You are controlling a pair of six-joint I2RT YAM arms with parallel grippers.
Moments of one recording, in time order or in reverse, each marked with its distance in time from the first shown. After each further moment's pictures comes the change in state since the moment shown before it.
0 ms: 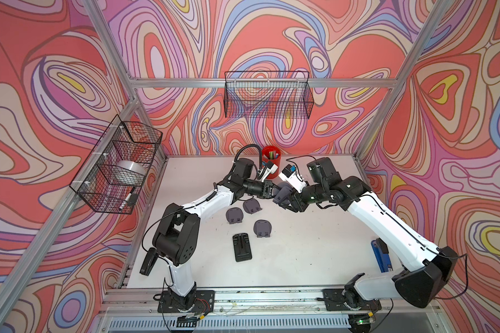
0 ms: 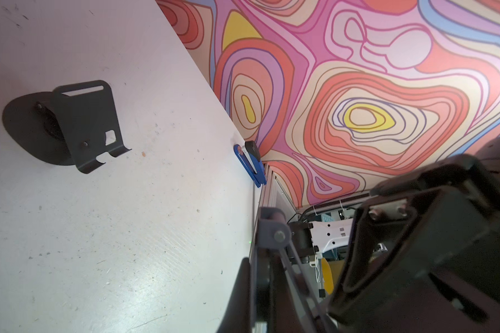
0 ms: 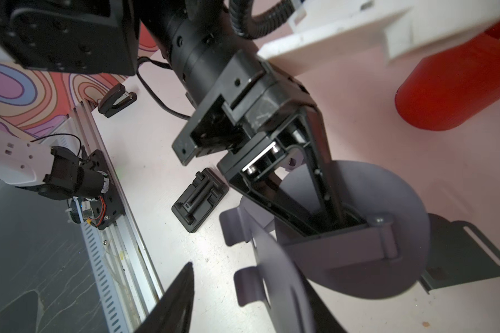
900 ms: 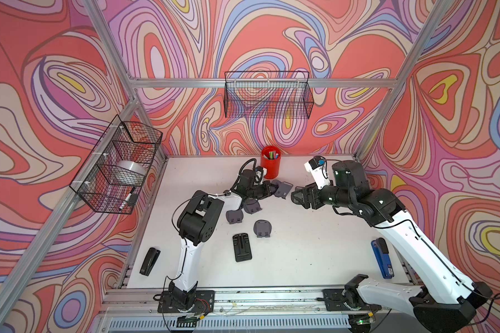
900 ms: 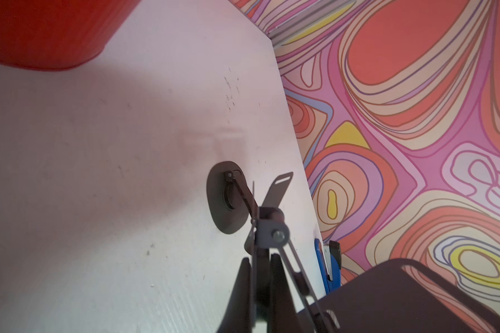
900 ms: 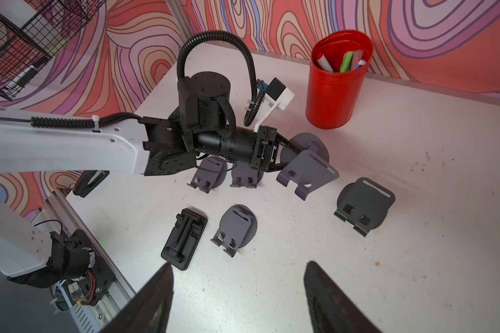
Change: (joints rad) left arm 0.013 0.337 -0.016 0.436 -0.434 -0.277; right arm -0.029 -0.222 -0.042 0.036 0.224 0.248
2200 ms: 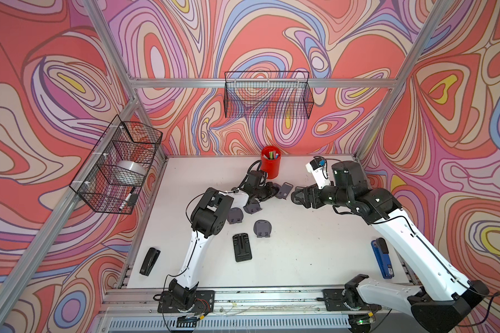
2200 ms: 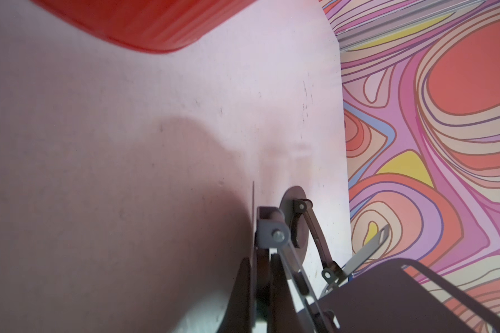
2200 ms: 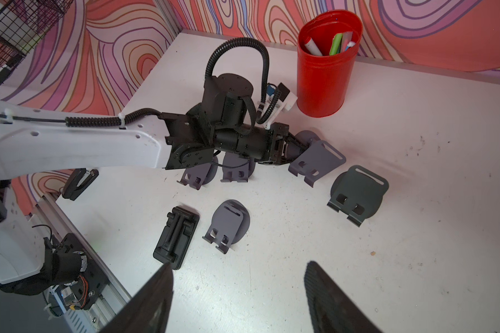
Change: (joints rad) left arm -0.013 0.194 0.220 -0.185 -0.084 -0.037; right arm -0.050 0.011 -0.039 0.013 -0.019 -0.002
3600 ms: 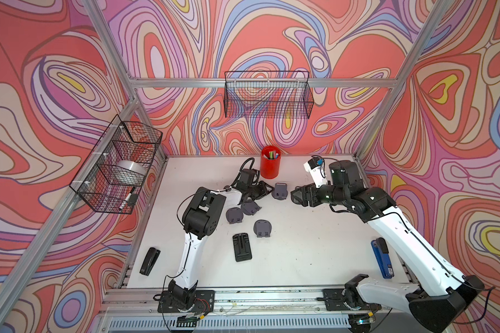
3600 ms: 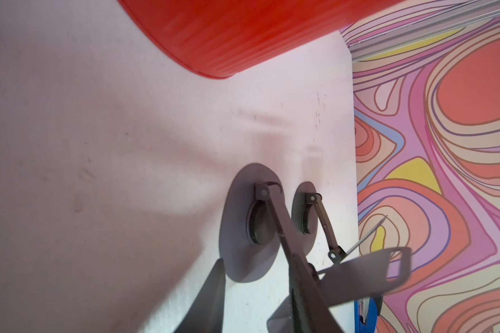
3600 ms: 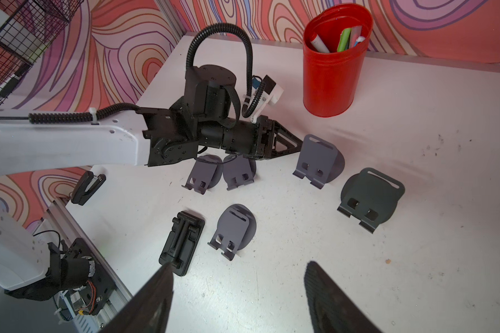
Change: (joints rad) left arm 0.056 -0.115 -0.087 -0.077 -0.008 0.052; right arm -0.007 0.023 -0.026 0.051 -0.029 0.035
